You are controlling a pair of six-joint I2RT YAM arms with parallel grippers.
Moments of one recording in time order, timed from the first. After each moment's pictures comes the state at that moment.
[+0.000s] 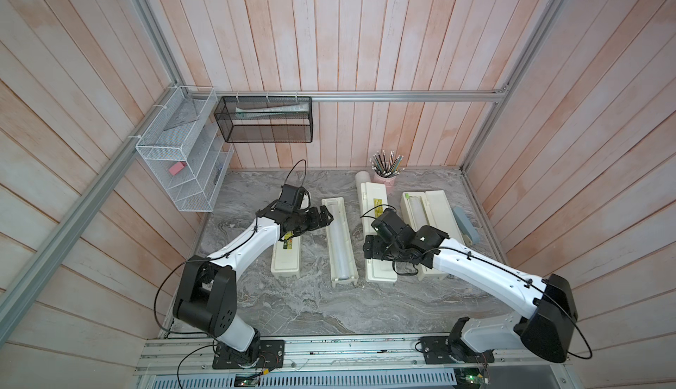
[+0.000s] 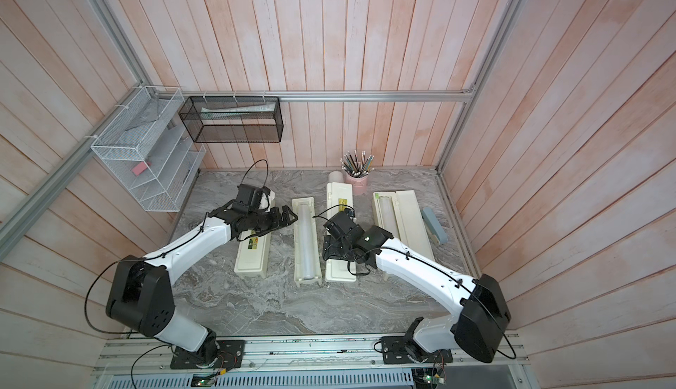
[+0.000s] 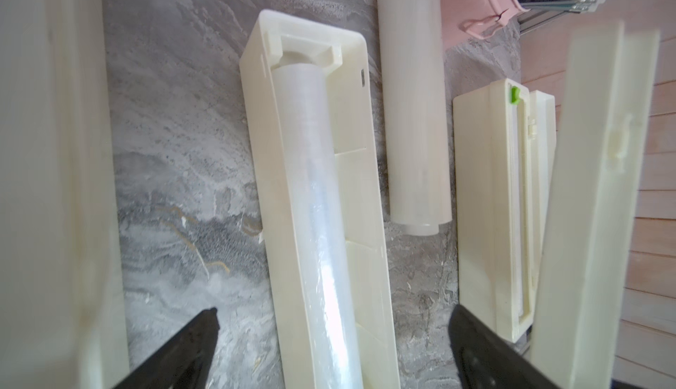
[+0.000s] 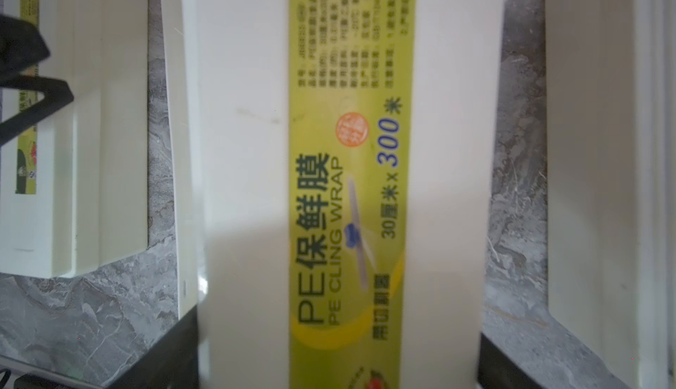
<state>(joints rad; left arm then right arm) -0.38 1.52 1.10 -0.45 0.35 -0.59 0.86 1.41 1.13 -0.77 0.18 0.81</state>
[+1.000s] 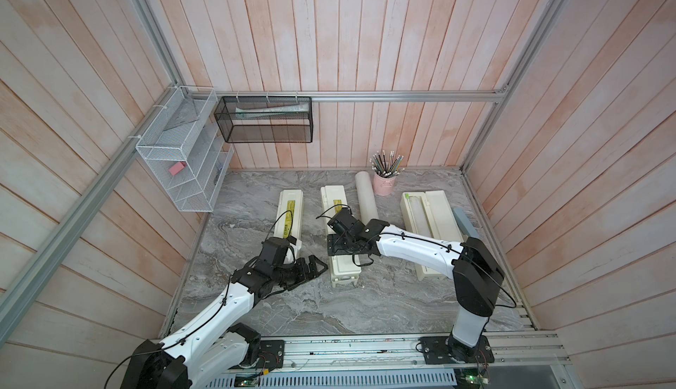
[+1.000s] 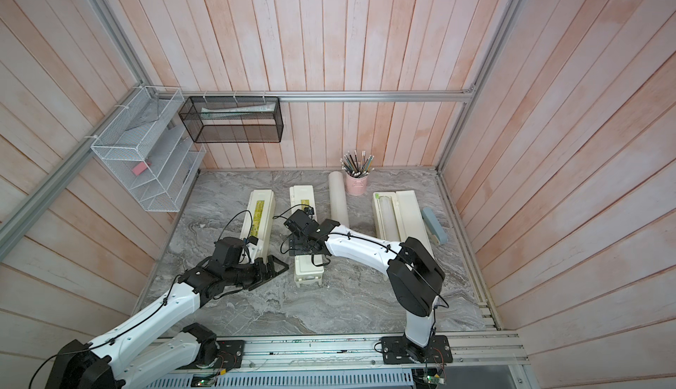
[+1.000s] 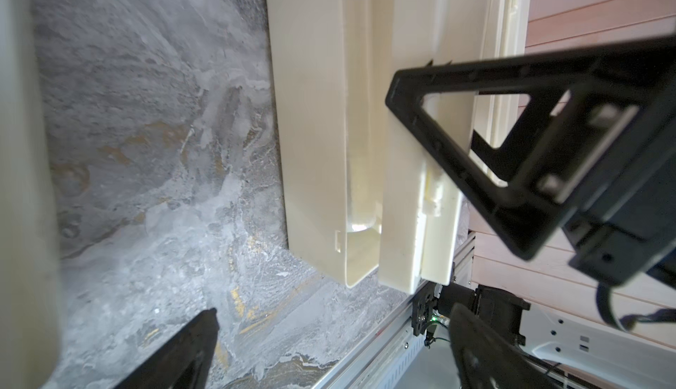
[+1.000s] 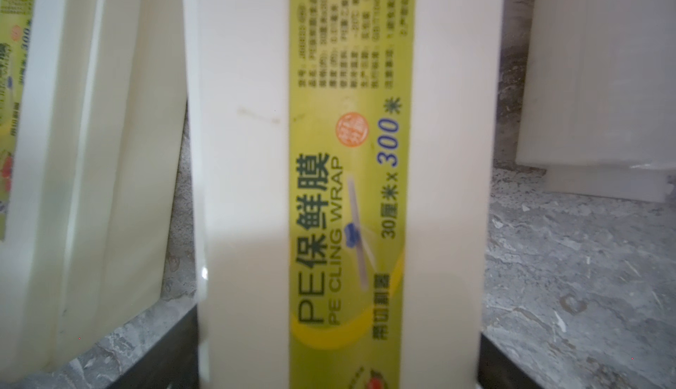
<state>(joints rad) -0.47 0.98 0.50 -0.33 0.52 -0.80 0.97 1.82 1.39 -0.65 0.18 0.77</state>
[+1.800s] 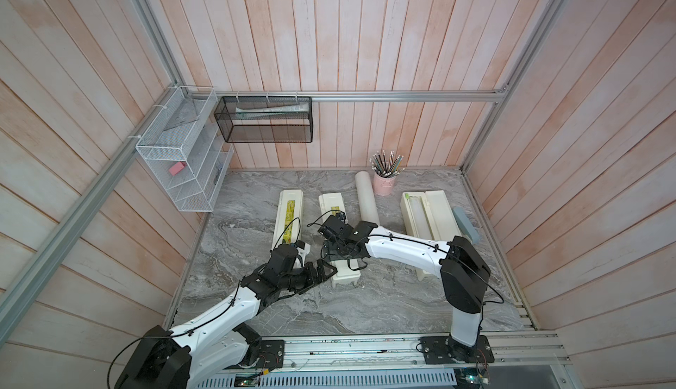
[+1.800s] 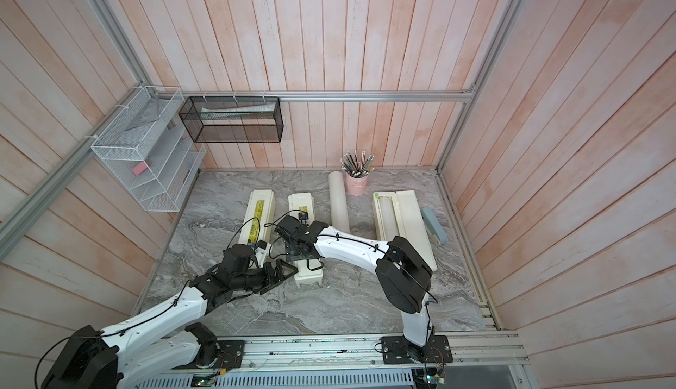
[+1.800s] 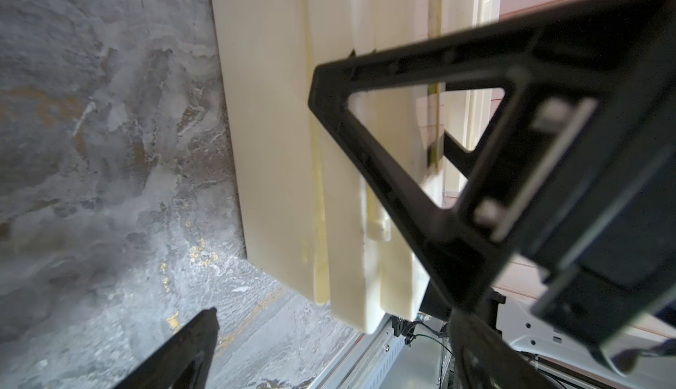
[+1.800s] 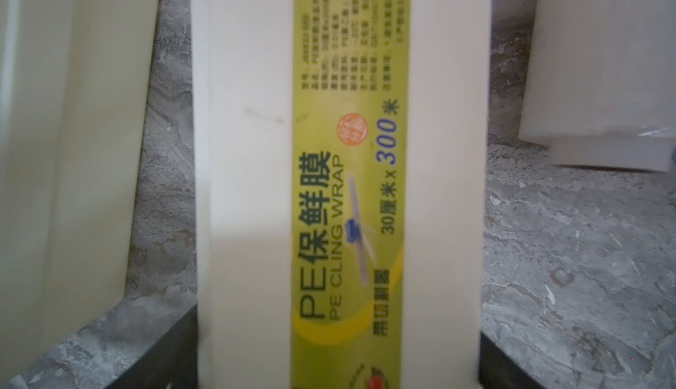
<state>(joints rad) -0.59 1.04 0.41 -0.07 0.48 -0.95 1.01 1.91 1.48 -0.76 0.25 0.79</state>
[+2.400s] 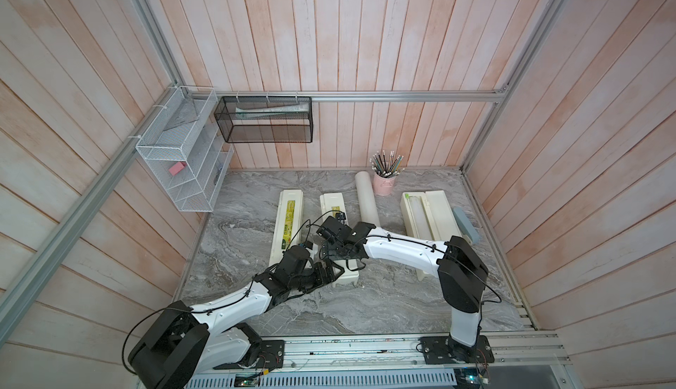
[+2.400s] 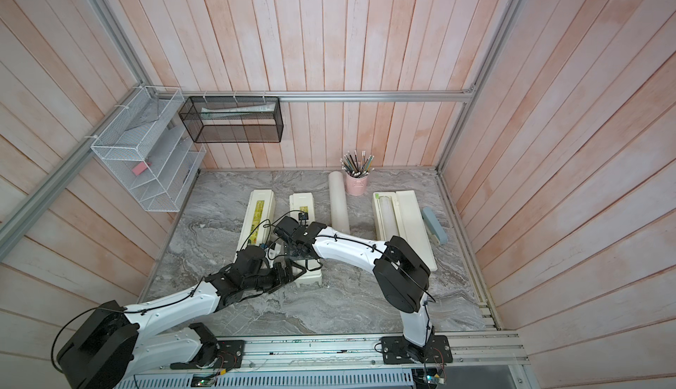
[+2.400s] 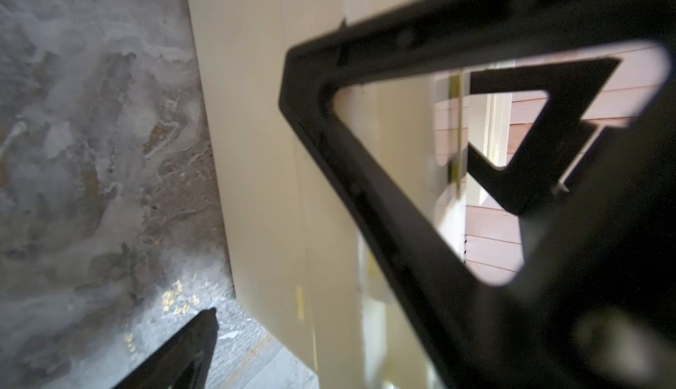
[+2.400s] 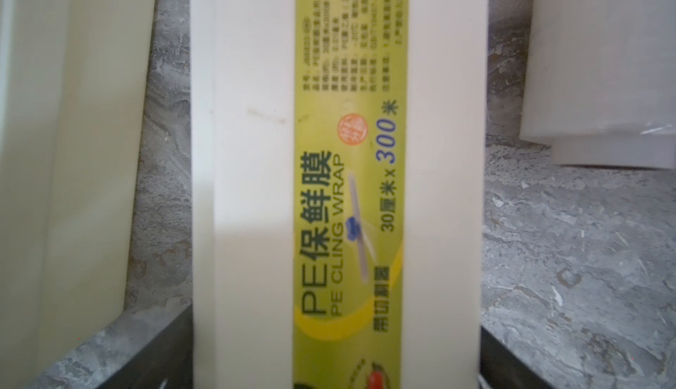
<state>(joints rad) -0.67 1.19 0.42 0.08 0.38 -0.98 1.02 1.92 1.48 -0.75 0.27 0.82</state>
